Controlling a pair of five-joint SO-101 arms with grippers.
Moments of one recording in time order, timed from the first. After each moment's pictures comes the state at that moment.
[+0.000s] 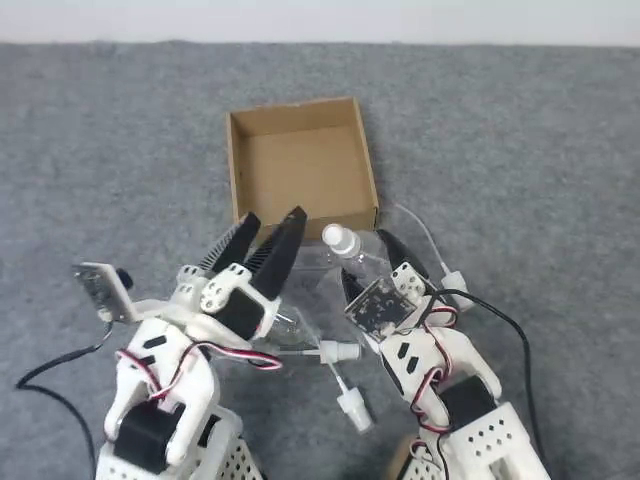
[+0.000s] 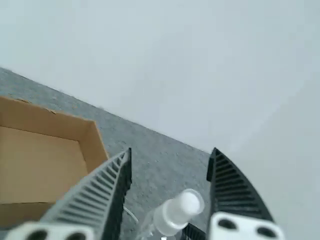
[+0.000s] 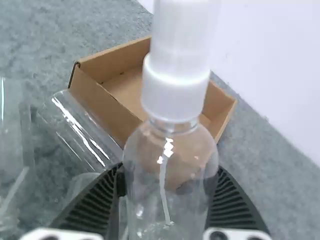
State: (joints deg) left arm 16.1 -103.3 75.8 46.1 41.6; right arm -30.9 -90.0 93.7 25.9 25.2
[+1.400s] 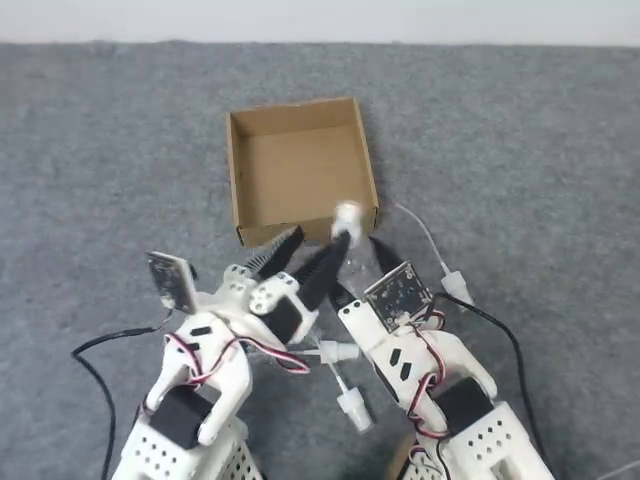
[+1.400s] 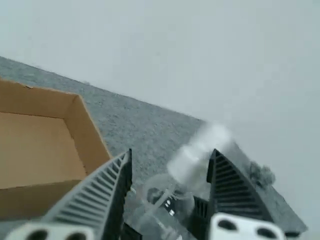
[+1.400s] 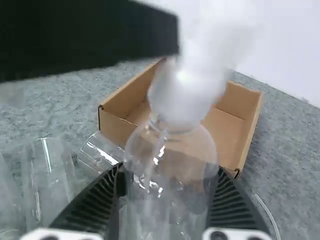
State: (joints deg) left arm 24.4 -103.3 90.9 33.5 36.7; right arm -36.1 -90.0 92.1 25.9 7.1
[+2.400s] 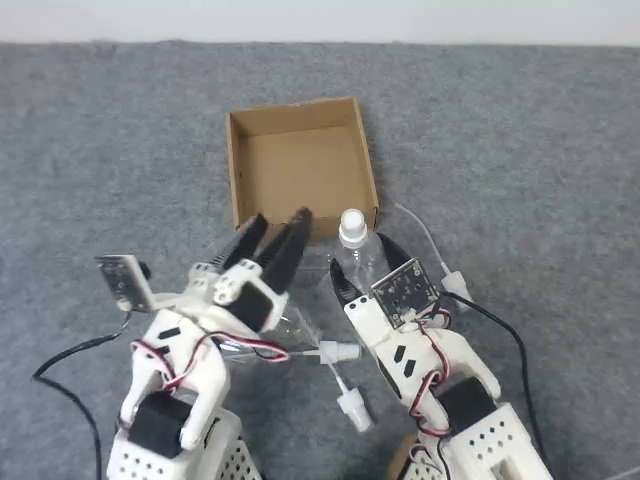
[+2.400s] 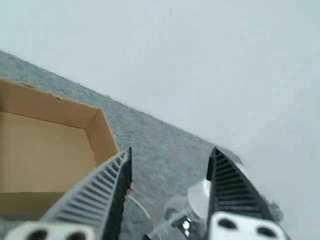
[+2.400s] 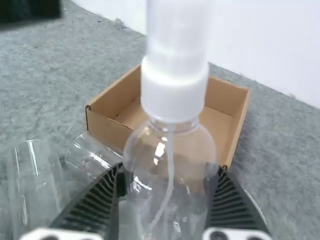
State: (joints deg) left arm 15.6 -103.3 83.4 40.8 41.9; right arm -33.6 -90.0 92.1 25.7 7.1
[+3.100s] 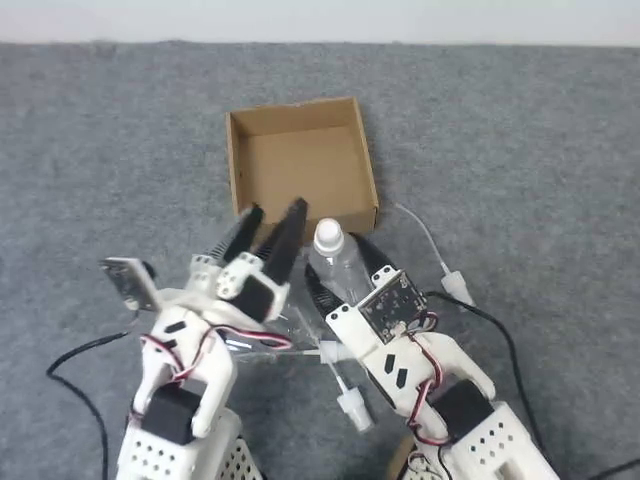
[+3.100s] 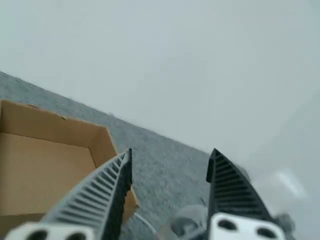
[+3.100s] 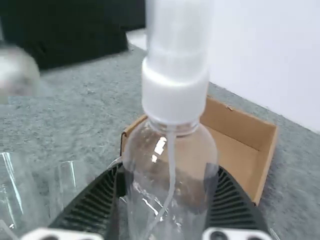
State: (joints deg) left arm 14.2 -103.3 89.7 30.4 39.5; right arm -40.7 -90.0 88.8 24.7 7.1
